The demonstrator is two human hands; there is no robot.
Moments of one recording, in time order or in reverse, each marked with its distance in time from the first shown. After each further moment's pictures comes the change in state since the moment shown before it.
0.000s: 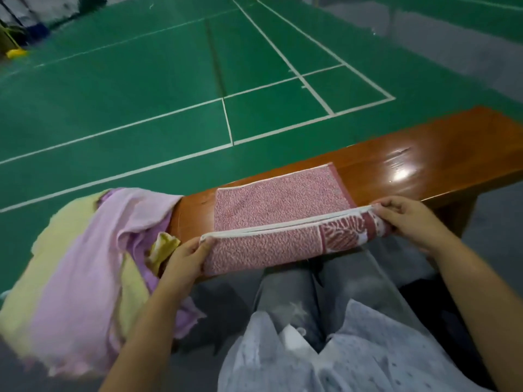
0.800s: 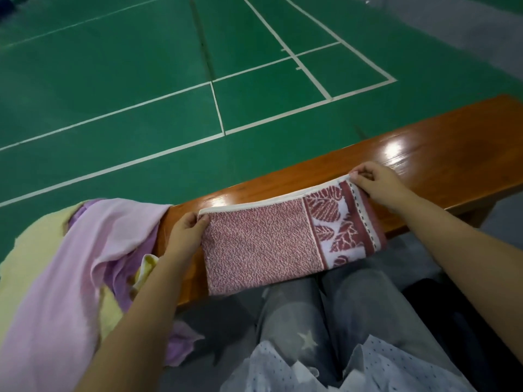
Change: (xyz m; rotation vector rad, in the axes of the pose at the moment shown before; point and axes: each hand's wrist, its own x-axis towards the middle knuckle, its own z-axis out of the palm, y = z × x) left_hand 0.119 0.007 0.013 0.018 0.023 -0.200; right_hand 0.119 -0.029 0.038 -0.312 0.018 -0.031
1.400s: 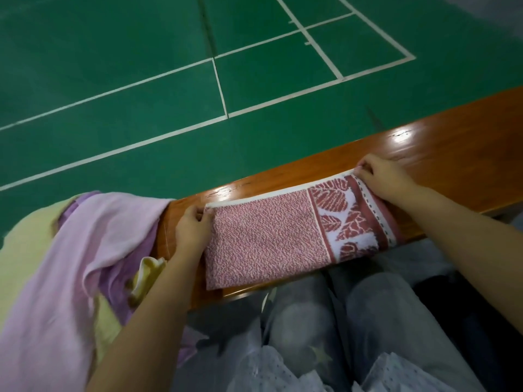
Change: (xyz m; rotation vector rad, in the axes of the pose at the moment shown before) left_hand 0.051 -0.015 0.014 0.386 0.194 -0.052; right_hand 0.055 0.012 0.029 -0.515 -0.033 -0.040
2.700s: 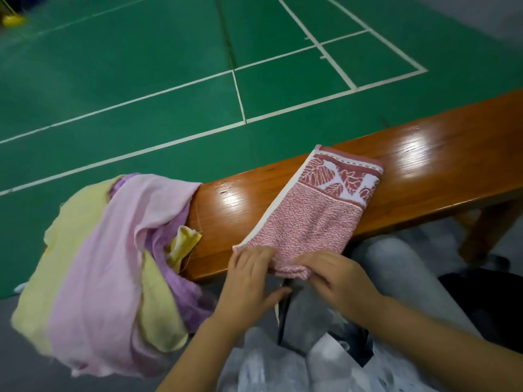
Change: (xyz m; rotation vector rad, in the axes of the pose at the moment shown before) left_hand -0.159 -0.077 -0.005 0.228 -0.028 1.011; right_hand -0.222 -0.085 0.105 0.204 0.060 -0.741
